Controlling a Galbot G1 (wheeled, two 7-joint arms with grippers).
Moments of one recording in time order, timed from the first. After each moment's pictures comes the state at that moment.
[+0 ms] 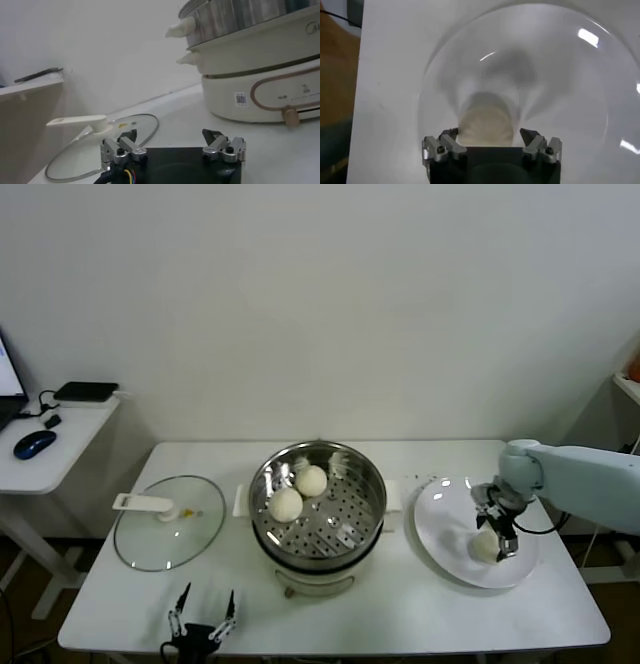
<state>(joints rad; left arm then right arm) 1.66 -1.58 -0.65 -1.65 0.28 -0.41 0.01 0.44 0.76 -1.69 1.16 0.27 -0.12 -0.96</state>
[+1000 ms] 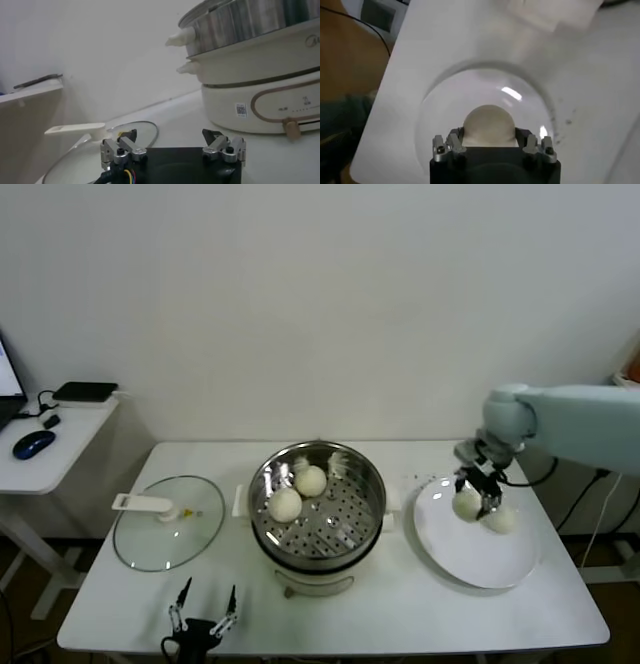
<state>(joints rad) 1.66 -1.57 -0.64 -1.68 0.28 -0.41 0.01 0.96 0.88 -1.92 1.46 0.41 -0.02 -1.00</state>
